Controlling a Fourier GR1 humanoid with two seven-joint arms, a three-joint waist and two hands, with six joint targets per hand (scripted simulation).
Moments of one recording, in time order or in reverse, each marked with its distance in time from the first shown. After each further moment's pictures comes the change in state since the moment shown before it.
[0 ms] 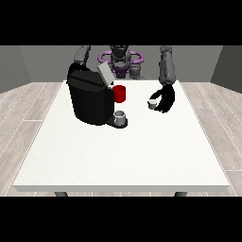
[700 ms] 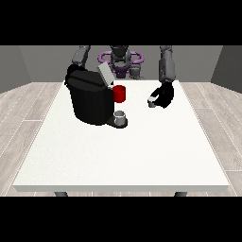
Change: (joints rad) left arm -0.060 0.002 -0.033 0.031 -0.088 -0.017 -0.048; right arm 0.000 -0.011 -0.044 0.071 -0.042 0.029 -0.049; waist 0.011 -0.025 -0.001
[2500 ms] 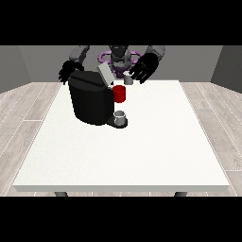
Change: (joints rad) left arm -0.420 0.095 0.105 -0.079 0.016 -0.282 0.134; right arm -0.081 0.003 0.030 0.002 -0.007 0.011 0.029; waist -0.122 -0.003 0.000
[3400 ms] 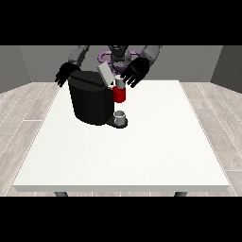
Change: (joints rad) left arm -0.053 -0.043 -0.011 0.007 -0.037 0.005 0.015; right arm -0.021 -0.010 -0.036 0.011 -0.002 -0.025 -0.014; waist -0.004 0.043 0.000
